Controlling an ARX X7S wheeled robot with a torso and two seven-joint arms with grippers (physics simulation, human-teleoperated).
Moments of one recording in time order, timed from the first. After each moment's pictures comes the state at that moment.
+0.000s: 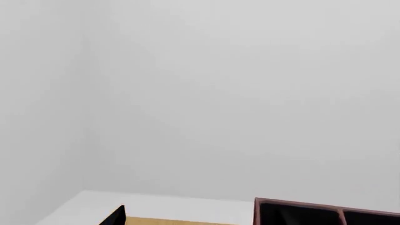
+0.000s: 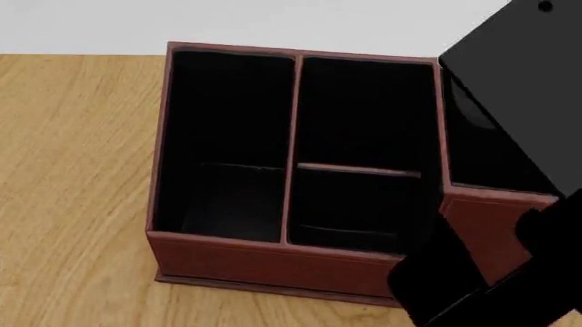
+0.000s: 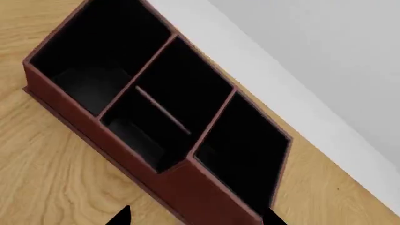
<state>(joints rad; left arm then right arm) -0.27 -1.08 0.42 1.01 -0.83 -0.11 -1.10 2.31 1.01 -1.31 -0.35 2.73 1.36 1.32</state>
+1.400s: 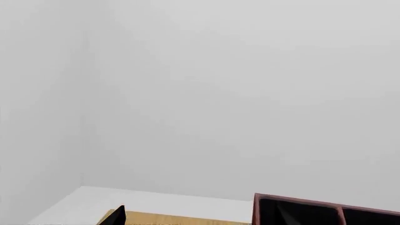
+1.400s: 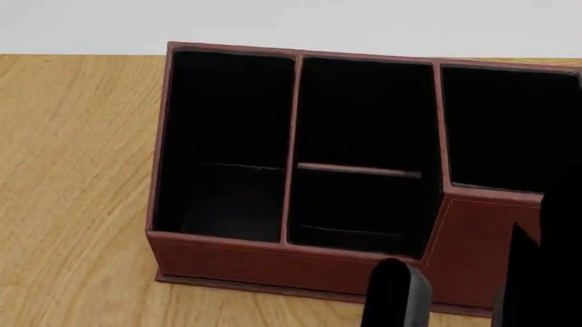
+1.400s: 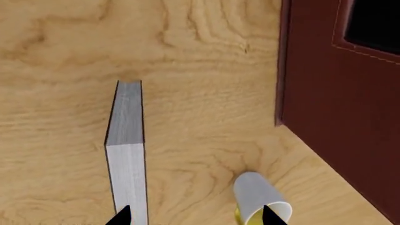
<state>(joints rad) -0.21 -1.07 0.45 0.98 -0.77 -0.03 -1.10 2.36 0.71 -1.92 -0.55 2.15 1.57 0.40</state>
